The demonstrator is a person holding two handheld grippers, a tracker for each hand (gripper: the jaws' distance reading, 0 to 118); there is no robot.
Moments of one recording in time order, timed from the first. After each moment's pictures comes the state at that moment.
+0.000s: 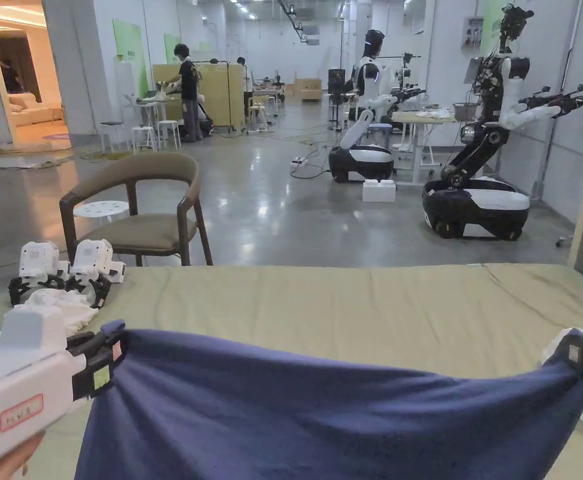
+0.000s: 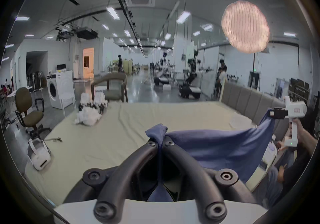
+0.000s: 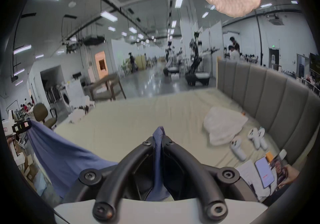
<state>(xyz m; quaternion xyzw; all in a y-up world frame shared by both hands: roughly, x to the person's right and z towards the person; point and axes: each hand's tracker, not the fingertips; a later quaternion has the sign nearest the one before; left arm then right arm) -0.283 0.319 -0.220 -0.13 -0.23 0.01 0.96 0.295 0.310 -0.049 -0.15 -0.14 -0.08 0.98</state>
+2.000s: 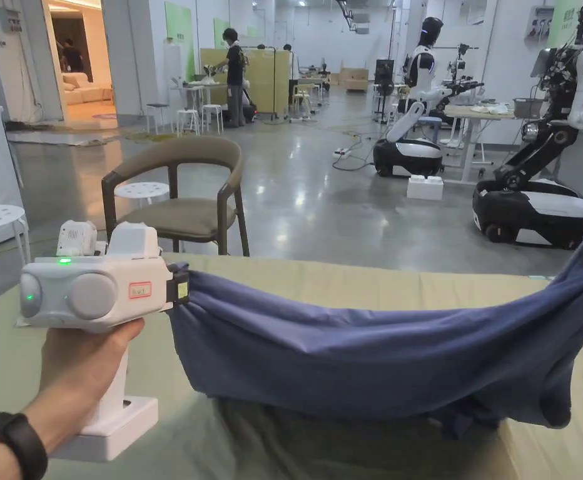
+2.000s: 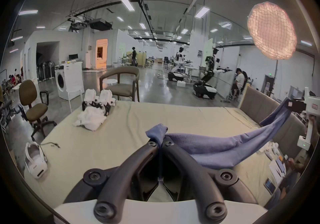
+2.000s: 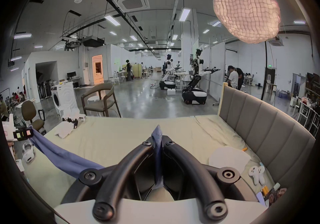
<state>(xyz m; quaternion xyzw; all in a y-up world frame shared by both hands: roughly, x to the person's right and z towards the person) -0.235 0.303 -0.367 -0.20 -0.19 0.02 0.96 0.281 0.357 -0.209 -0.16 -0.16 -0.02 0.97</state>
